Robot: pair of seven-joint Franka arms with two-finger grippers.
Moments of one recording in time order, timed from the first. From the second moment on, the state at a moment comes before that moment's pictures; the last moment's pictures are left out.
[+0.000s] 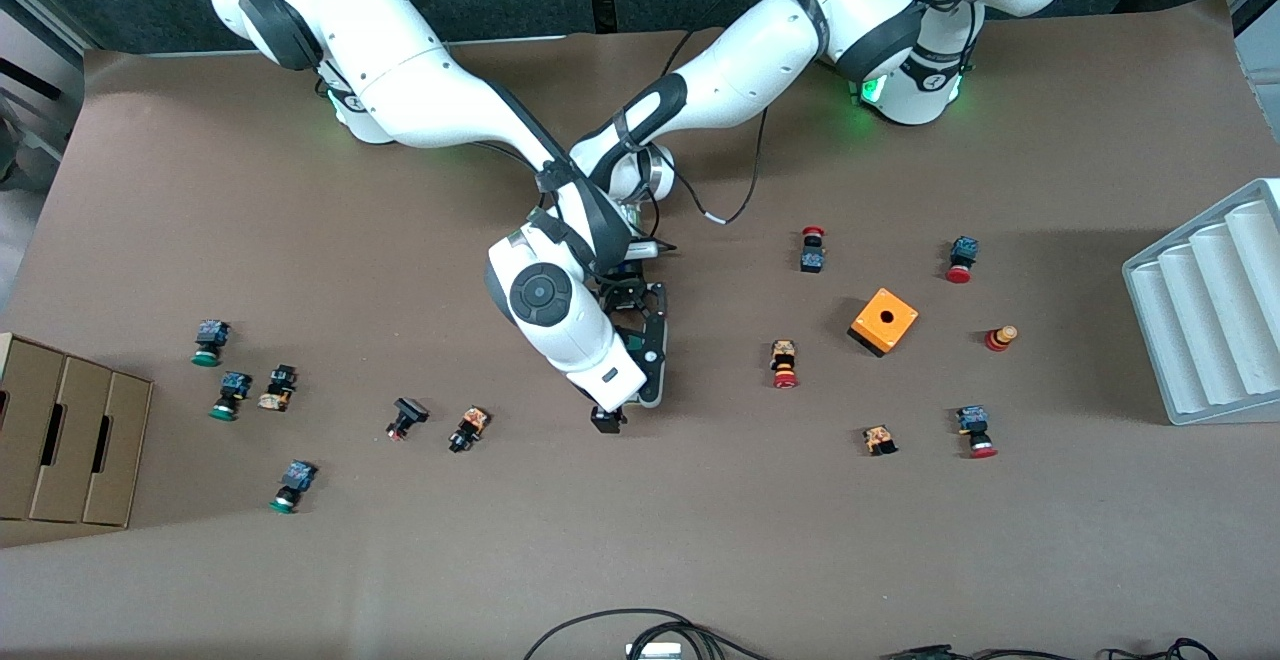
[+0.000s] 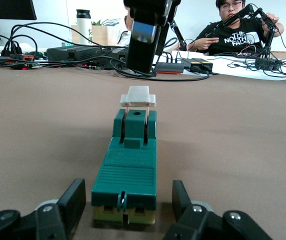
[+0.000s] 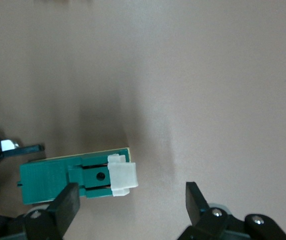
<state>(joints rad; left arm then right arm) -0.85 1.05 -0.34 -1.56 1.93 1.83 -2.55 0.69 0.81 -0.08 -1.36 0.21 2.34 -0.94</state>
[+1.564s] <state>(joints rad) -0.86 1.06 -0.33 -1.56 1.93 1.80 -2.55 0.69 0.83 -0.08 -1.36 0.25 2.36 -0.94</state>
